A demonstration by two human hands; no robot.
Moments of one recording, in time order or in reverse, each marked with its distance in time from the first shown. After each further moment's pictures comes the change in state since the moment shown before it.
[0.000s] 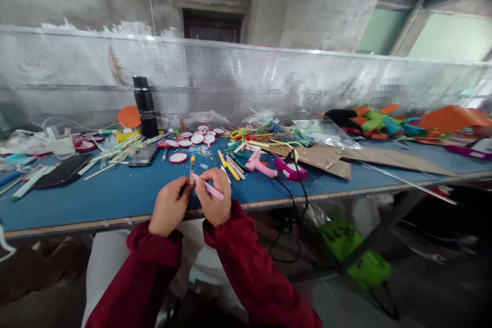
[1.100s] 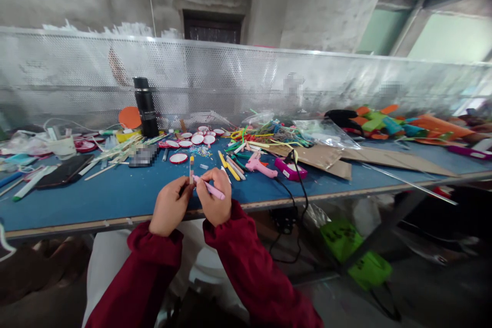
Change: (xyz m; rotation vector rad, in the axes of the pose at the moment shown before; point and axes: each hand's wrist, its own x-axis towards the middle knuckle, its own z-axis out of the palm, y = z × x) left_hand 0.001 0.000 0.000 -0.011 0.011 0.003; right_hand -0.001 0.002 0.001 -0.014 0.010 0.034
